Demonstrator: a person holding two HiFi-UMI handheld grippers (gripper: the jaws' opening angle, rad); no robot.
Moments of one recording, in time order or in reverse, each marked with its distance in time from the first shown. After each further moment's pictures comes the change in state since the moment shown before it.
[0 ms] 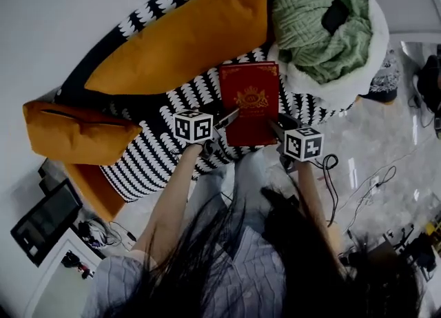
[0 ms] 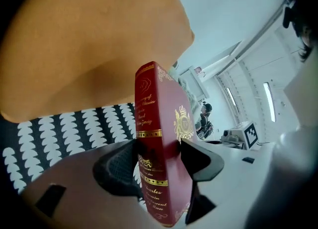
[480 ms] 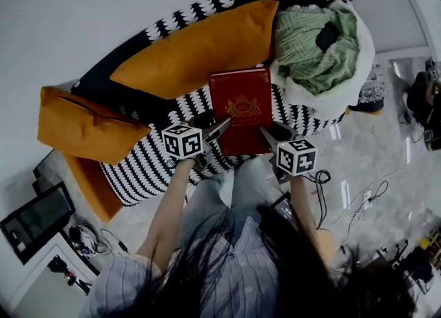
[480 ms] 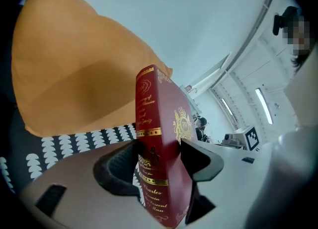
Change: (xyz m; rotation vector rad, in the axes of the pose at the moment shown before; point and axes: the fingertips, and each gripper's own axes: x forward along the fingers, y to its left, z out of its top) left arm -0.110 -0.050 0.028 0.039 -0.208 -0.018; right arm -0.056 0.103 0.033 -0.151 -0.115 -0.004
